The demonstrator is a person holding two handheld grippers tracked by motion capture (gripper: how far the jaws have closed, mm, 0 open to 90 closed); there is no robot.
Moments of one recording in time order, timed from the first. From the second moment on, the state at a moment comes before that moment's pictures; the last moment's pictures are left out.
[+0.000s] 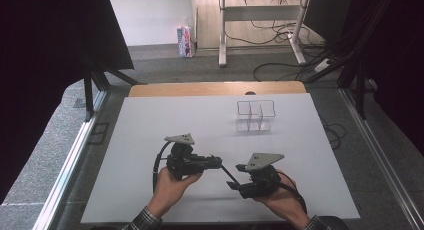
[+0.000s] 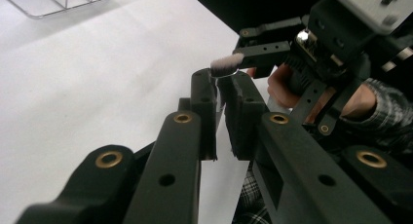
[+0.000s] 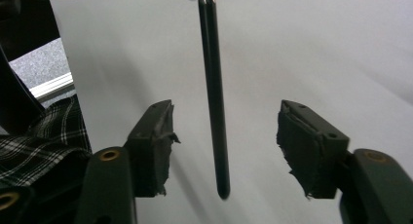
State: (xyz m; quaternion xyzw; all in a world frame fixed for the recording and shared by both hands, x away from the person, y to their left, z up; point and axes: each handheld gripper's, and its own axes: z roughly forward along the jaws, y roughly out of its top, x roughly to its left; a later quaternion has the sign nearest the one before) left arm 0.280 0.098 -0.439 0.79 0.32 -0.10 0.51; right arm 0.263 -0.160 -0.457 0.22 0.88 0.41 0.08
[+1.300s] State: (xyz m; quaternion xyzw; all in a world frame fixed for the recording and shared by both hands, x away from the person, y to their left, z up) left arm 0.268 0.095 -0.452 0.85 0.31 0.04 0.42; right arm 0.267 -0.151 -0.453 0.21 0.89 0.41 0.07
